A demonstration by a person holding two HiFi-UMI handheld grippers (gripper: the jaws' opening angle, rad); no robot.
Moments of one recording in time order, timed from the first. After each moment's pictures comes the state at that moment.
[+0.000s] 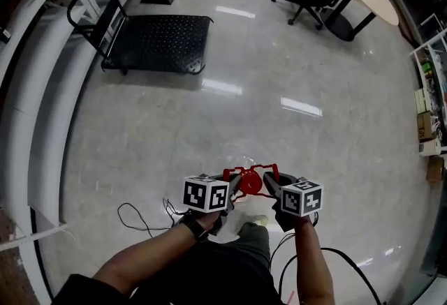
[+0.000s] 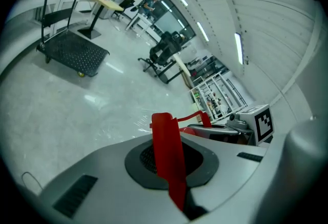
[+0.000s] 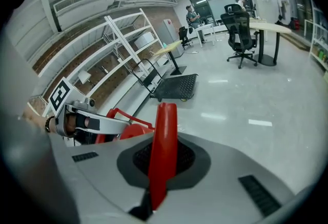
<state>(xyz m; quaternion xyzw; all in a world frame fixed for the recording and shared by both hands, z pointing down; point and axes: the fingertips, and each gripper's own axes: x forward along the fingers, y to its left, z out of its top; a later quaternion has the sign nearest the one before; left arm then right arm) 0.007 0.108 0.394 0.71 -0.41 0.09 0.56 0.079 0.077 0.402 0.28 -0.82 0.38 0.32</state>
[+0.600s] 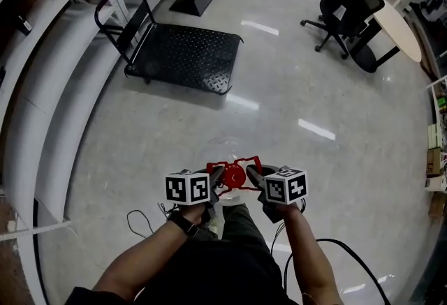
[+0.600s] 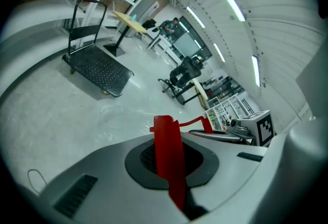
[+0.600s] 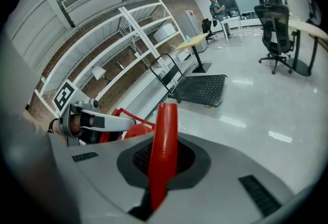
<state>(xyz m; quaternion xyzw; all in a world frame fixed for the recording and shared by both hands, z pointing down) -0.197 0.025 0.384 0.65 -0.52 0.02 0.55 -0.132 -0.012 0.396 0.16 -0.86 0.36 0.33</state>
